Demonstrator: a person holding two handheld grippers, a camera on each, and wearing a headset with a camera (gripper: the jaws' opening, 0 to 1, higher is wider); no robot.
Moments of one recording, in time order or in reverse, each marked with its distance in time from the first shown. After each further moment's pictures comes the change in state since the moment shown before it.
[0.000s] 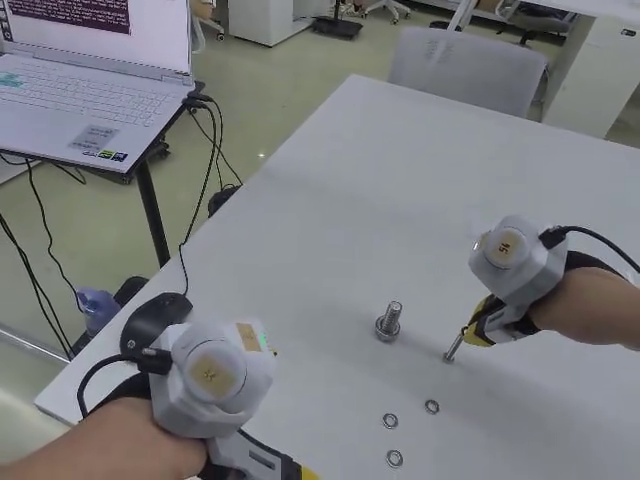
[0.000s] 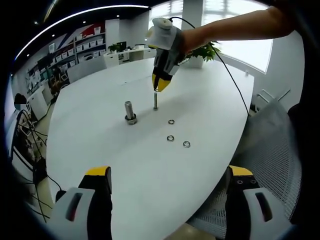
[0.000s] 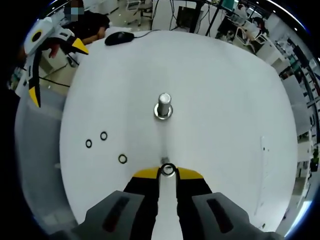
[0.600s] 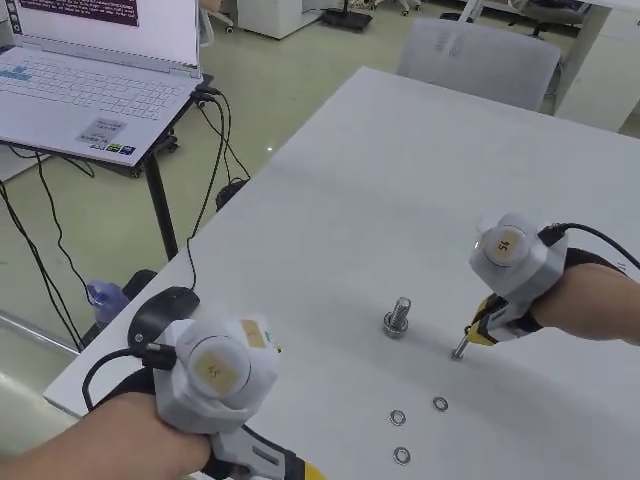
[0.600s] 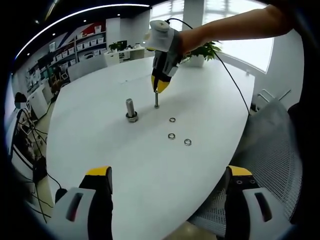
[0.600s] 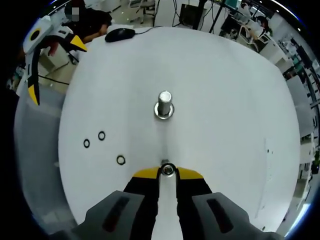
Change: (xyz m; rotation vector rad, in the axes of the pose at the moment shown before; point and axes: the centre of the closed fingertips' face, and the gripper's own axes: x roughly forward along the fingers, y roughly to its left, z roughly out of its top) left arm 0.001 0.003 -0.004 -0.005 0.009 0.002; right arm 0.010 -0.002 0.001 -0.012 0.017 0.027
